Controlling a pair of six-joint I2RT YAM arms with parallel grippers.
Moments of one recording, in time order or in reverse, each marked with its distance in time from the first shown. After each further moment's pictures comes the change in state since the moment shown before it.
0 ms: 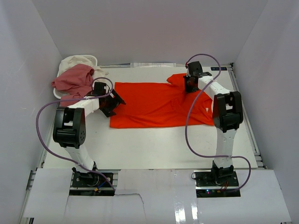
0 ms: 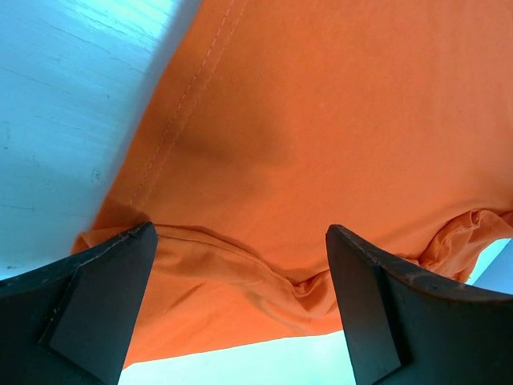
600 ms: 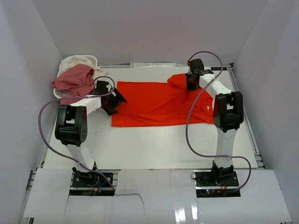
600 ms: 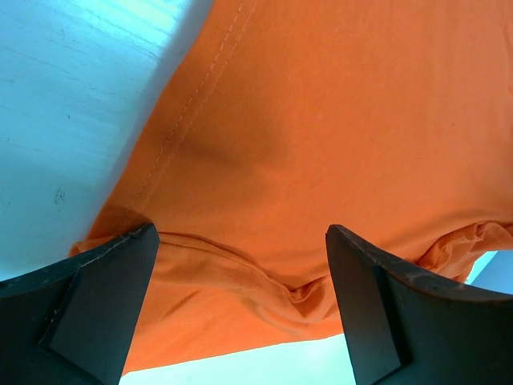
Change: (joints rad) left arm -0.027 0.047 0.040 0.015 -0.027 -0.026; right arm -0.008 0.000 0.042 -0.042 0.037 -0.001
